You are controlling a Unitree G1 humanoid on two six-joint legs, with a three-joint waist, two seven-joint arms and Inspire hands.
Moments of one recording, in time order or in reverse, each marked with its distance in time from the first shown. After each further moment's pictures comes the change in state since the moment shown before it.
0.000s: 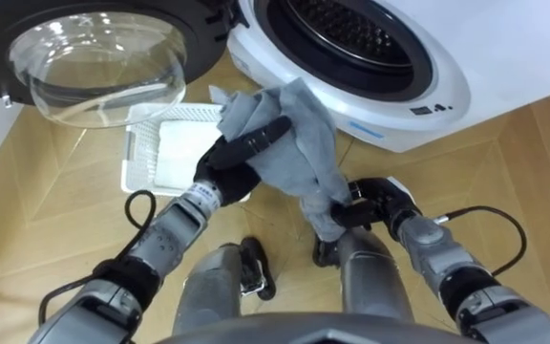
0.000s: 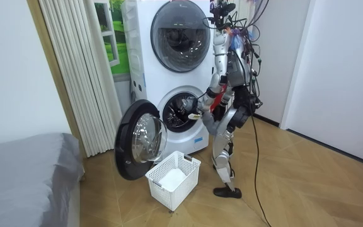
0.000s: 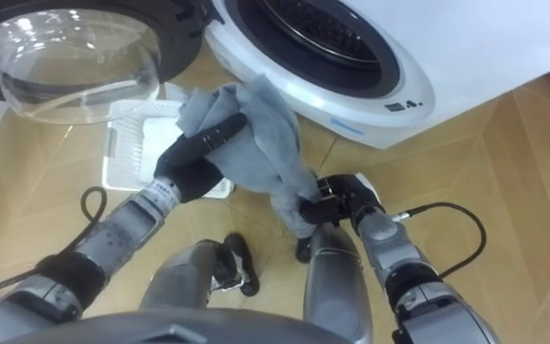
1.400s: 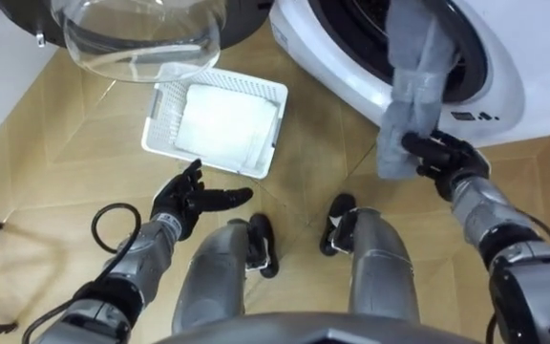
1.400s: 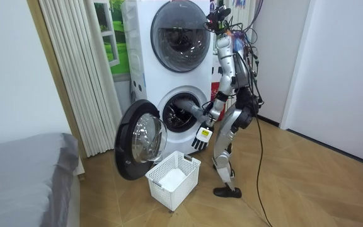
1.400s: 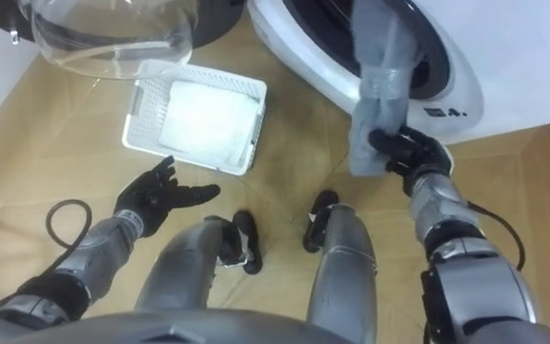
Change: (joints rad) left arm 0.076 0.005 0.141 0.094 0.750 -0.067 0.403; right arm -0.207 -0.152 -0.258 0.180 0.636 0.025 -0.053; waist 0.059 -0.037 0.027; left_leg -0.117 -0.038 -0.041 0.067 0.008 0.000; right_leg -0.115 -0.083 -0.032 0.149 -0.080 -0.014
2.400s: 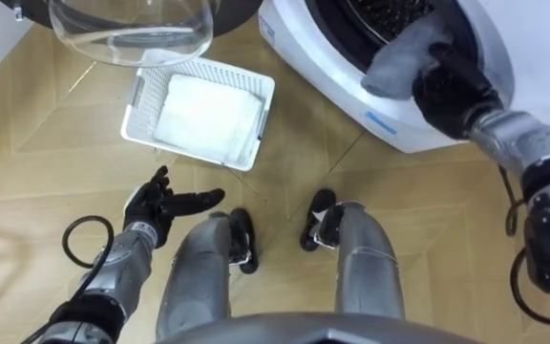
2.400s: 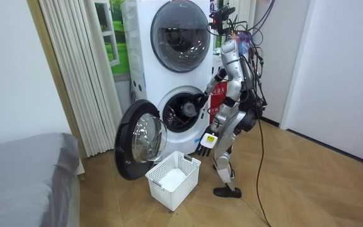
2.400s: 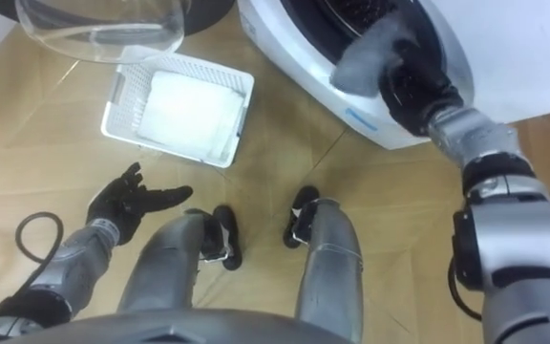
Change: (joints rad) left arm 0.098 0.022 0.131 -0.130 0.045 0.055 0.063; right arm -0.260 -0.094 -0.025 -0.031 0.733 0.340 -0.053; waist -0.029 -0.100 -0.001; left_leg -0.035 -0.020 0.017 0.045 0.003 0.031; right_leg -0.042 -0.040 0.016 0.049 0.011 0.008
